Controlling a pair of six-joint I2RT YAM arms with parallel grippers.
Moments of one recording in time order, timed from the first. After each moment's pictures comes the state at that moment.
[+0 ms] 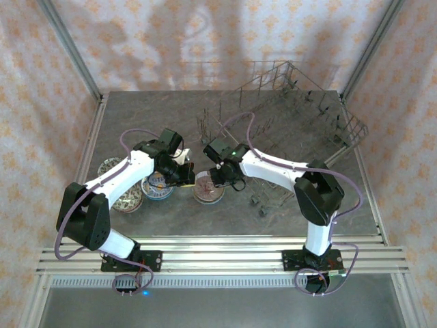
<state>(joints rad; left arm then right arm) -0.37 1.49 1.06 -0.86 0.47 -0.49 0.85 1.84 1.37 -0.80 -0.01 0.53</state>
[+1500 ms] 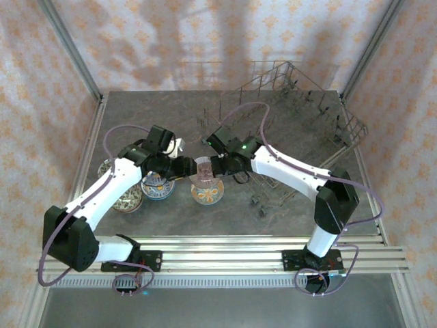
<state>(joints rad) -0.35 1.30 1.06 -0.81 0.40 -0.58 0.86 1.71 1.47 -0.85 0.06 0.56</state>
